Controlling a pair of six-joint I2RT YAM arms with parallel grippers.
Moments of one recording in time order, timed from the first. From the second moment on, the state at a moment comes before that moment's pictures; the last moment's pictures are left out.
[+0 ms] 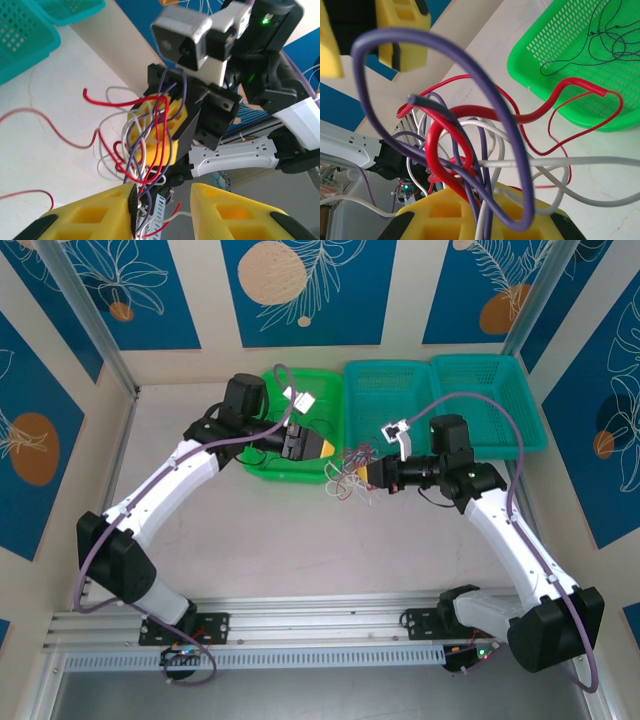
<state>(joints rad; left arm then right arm) -0.54 1.55 1.47 -0.49 1.06 -0.40 0.28 1.11 1.02 -0.57 -0.88 0.17</state>
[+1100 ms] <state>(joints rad) -0.54 1.59 1.44 -0.51 1.10 -0.34 0.33 1.13 1.05 -0.56 -0.85 0.18</state>
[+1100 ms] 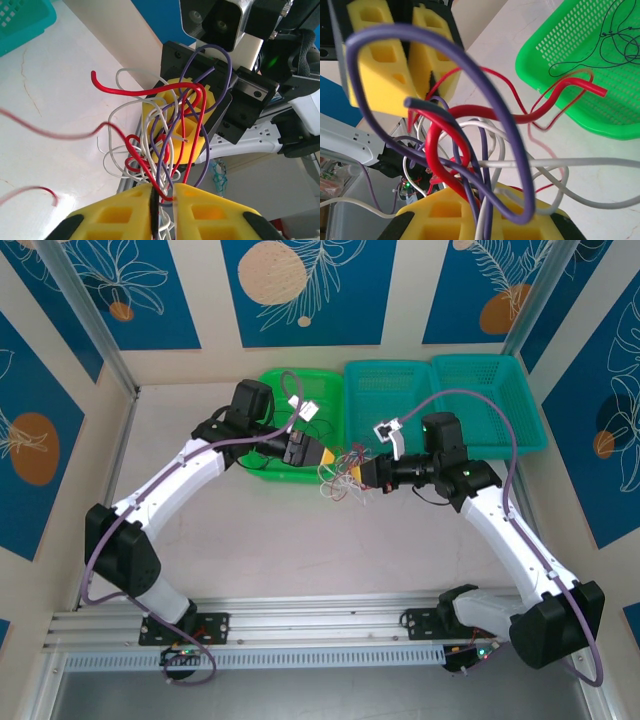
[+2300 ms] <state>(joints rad) -0.51 1.51 1.40 -0.44 0.87 -0.31 0.16 1.02 0.83 -0.72 -0.50 0.37</state>
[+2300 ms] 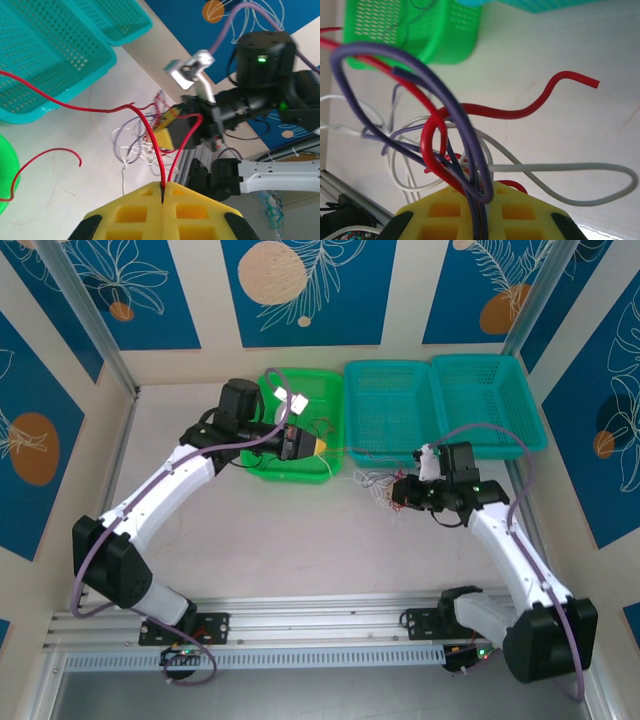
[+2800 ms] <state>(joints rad) -0.49 1.30 1.13 -0.40 0.71 -0.28 0.05 0.93 0.84 -0.62 -0.73 0.33</state>
